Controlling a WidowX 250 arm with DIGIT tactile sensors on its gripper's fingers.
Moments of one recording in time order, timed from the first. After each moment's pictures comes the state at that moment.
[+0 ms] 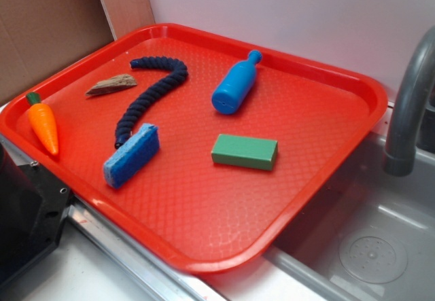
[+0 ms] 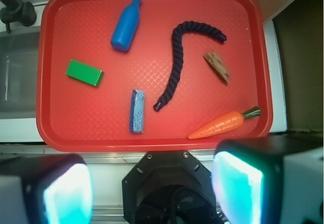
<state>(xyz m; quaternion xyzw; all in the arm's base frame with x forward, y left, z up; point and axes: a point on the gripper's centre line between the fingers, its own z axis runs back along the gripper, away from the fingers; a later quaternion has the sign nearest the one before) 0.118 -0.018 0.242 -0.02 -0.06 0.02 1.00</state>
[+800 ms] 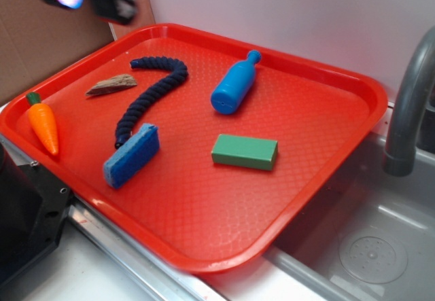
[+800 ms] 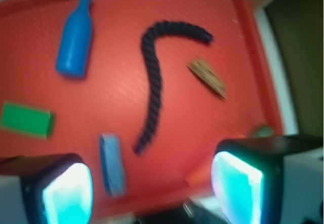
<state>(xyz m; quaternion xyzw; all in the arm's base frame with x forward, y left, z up) 0.200 0.001 0.138 0.03 -0.01 0.12 0.99</state>
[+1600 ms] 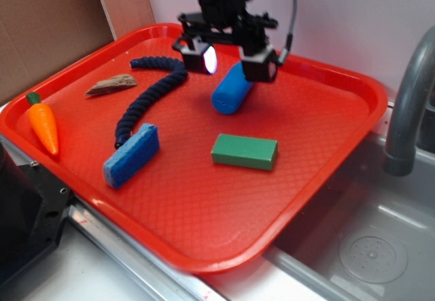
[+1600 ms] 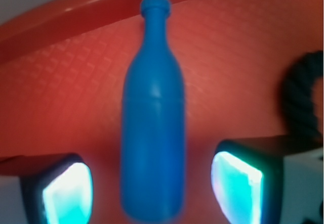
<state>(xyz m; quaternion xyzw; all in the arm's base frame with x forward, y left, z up) 0.294 -0.049 0.044 -0.02 -0.02 0.17 0.99</state>
